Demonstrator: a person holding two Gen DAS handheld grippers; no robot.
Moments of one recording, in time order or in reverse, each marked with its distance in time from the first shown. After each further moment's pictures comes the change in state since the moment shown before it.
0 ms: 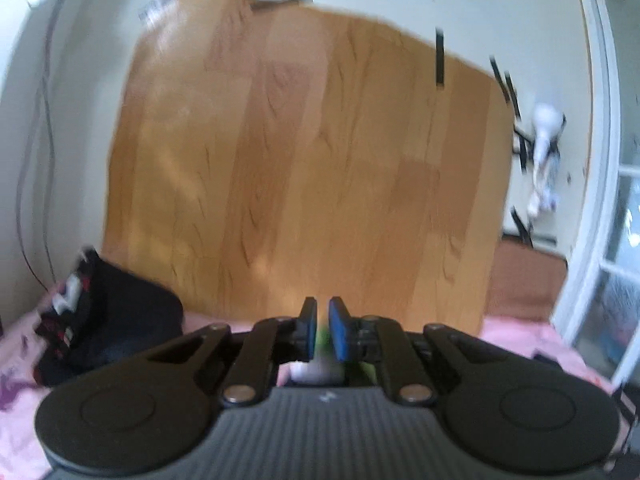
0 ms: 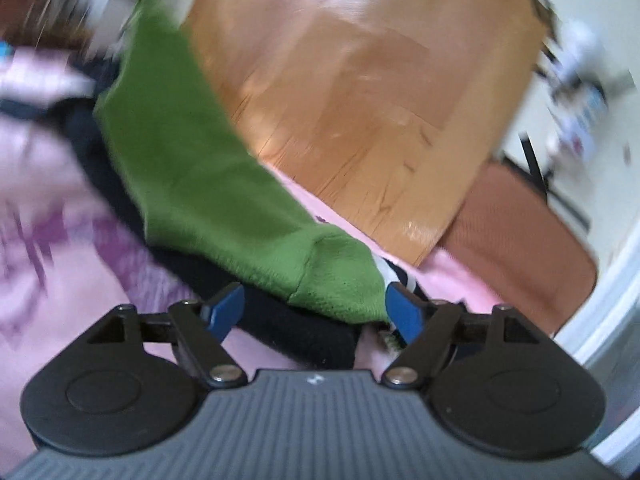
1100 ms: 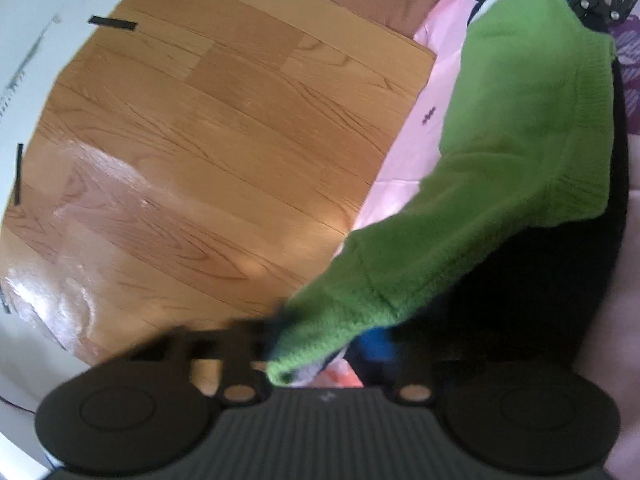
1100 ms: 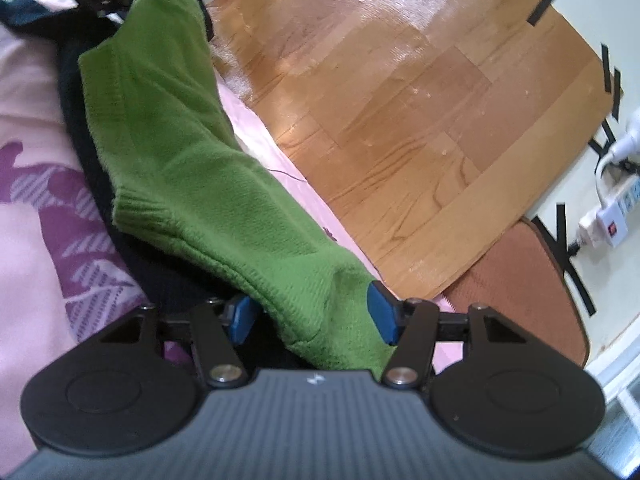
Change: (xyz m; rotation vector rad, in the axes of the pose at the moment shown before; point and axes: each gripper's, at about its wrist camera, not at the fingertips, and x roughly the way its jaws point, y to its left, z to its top) left arm 0.082 -0.057 -0.117 1.235 0.216 0.089; right arm 0.042 0.010 0.010 -0.206 -0.006 -0.014
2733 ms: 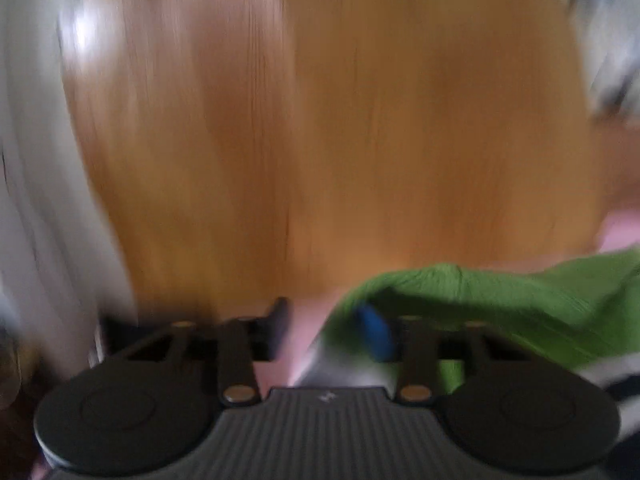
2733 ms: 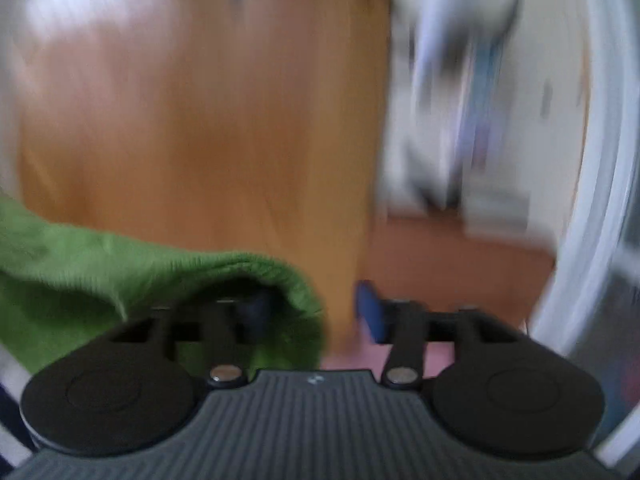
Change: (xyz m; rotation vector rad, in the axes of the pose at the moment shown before) left arm 0.076 0.169 0.091 -0.956 0.294 0.001; right arm 0.109 -0.191 0.036 0.786 0.279 -0.141
